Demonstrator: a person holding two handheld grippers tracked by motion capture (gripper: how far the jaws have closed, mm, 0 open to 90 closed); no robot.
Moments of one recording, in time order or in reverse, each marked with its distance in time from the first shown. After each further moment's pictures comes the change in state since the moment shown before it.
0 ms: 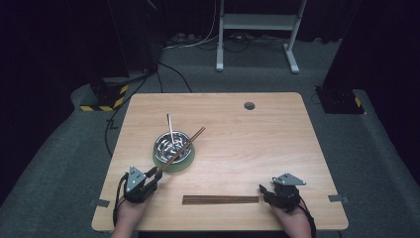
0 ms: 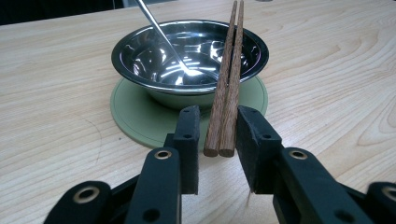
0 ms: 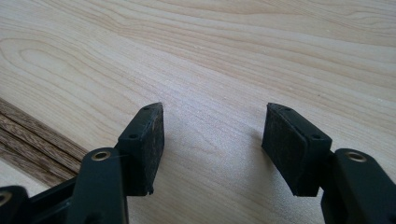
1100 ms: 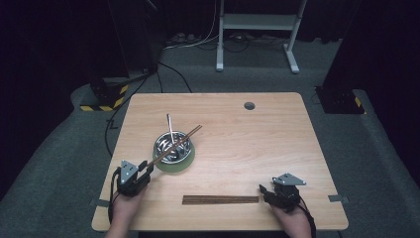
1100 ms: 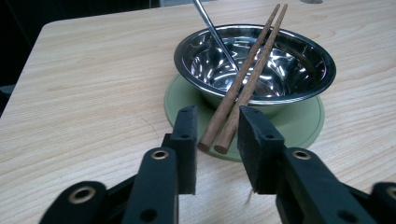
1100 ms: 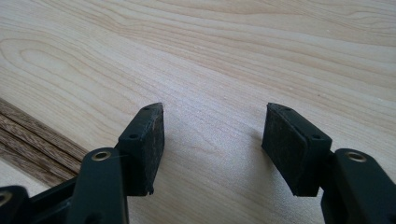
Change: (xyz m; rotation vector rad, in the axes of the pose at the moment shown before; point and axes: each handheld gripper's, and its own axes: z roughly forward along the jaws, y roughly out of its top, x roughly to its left) left arm 0.021 0.009 0.002 0.021 0.125 -0.045; right arm 0.000 0.000 0.000 0.000 0.002 0.002
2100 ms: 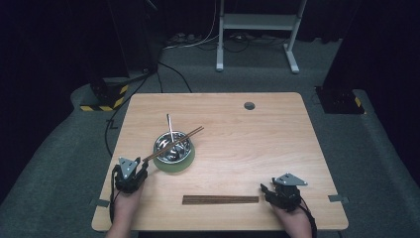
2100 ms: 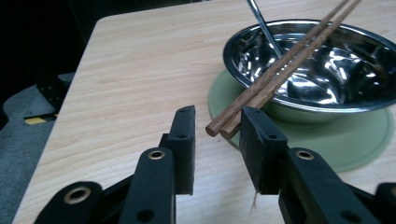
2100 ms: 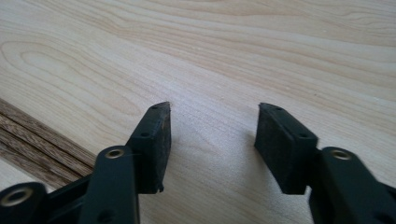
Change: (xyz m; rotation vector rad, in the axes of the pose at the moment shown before) left arm 0.007 0.005 0.008 0.030 0.178 -0.019; right arm -0.002 0.000 -0.003 -0.016 -0.003 0.005
